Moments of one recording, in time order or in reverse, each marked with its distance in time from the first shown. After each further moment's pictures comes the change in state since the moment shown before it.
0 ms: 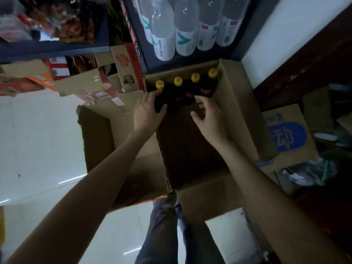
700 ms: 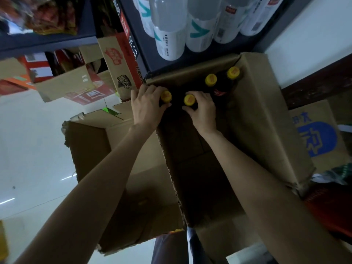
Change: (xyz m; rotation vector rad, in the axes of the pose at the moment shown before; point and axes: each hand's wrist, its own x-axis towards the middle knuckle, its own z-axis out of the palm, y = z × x) left_hand 0.106 -0.060 0.033 0.405 -0.009 0.157; right_hand 0.103 0.055 0.117 -0.067 0.120 0.007
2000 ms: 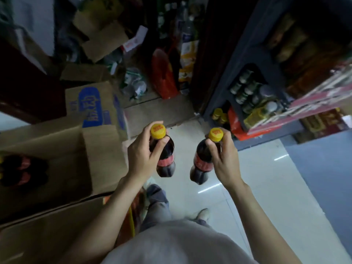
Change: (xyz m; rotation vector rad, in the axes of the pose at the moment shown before) left_hand -0.438 0.255 -0.155 -0.771 -0.727 1.309; right_hand -0.624 -0.229 -0.218 0.041 1.258 1.022
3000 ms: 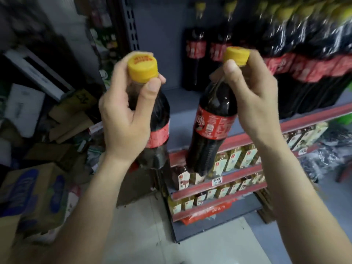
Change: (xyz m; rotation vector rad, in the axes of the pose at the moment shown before) left_hand 0.217 0.406 0.271 -0.288 0.330 0.695; right_hand 0.245 0.004 -0.483 0.262 0.286 -0.622
